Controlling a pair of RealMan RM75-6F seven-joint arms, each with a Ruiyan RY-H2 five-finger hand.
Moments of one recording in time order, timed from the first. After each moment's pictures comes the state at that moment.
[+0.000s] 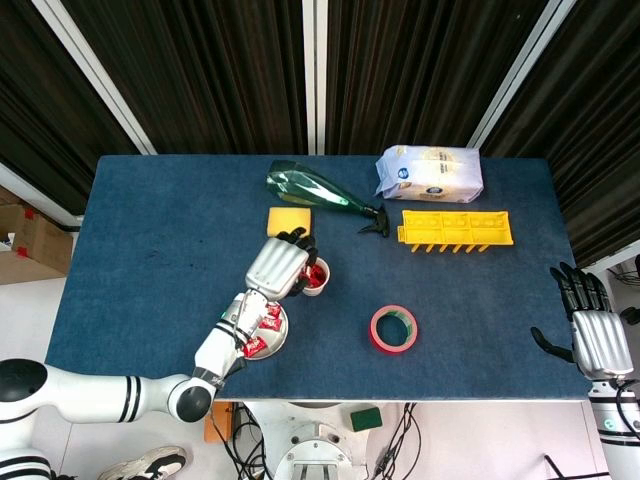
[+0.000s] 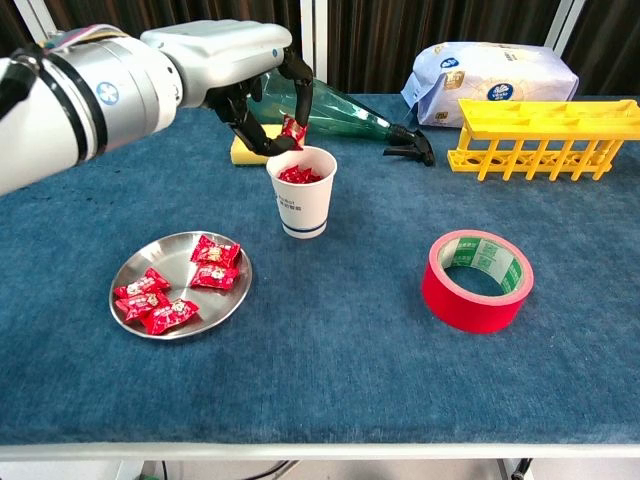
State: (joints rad) left arm -0.90 -1.63 -0.31 -1.74 0.86 1.07 0.81; right arm 0.10 -1.17 0.07 -1.53 -1.51 1.48 0.10
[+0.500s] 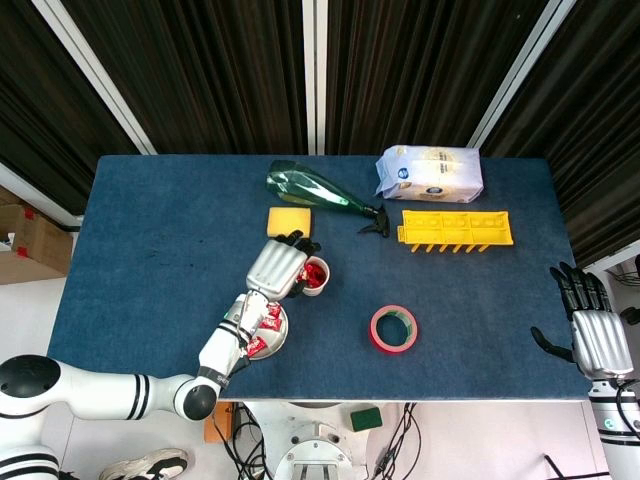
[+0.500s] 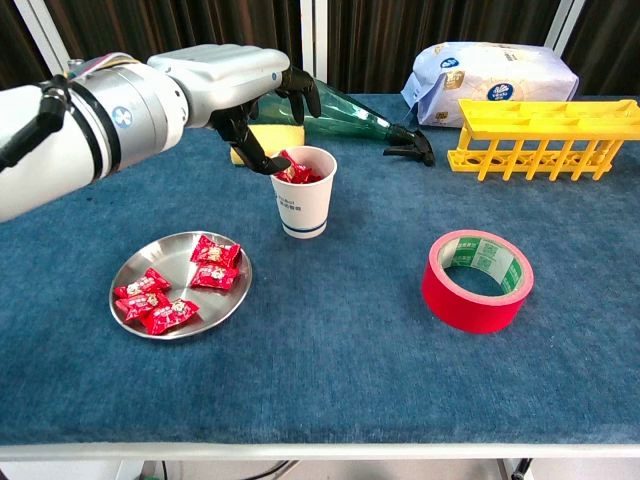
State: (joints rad) left arm -0.92 -1.65 -0.26 -1.71 0.83 1.11 0.78; right arm 0.10 -1.17 0.07 -1.53 -1.51 1.47 0.10
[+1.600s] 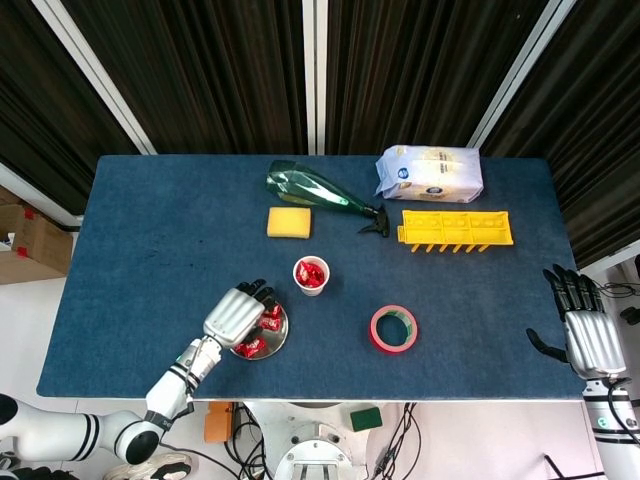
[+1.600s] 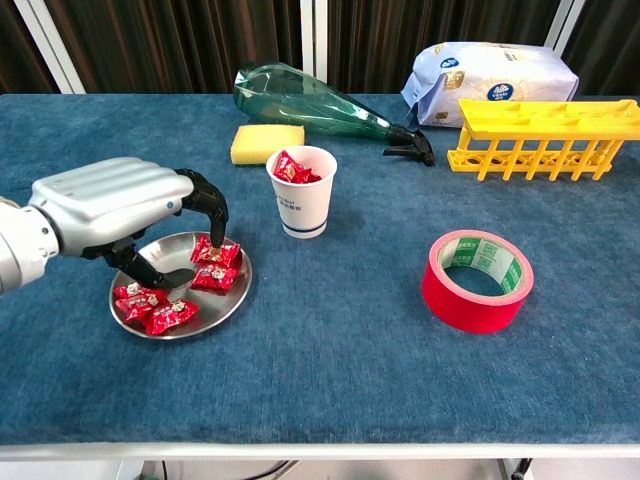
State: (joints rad) left arm -0.69 -1.57 0.05 -1.66 1.21 1.13 0.56; right arm 0.11 -1.18 0.07 -1.54 -1.50 1.45 0.06
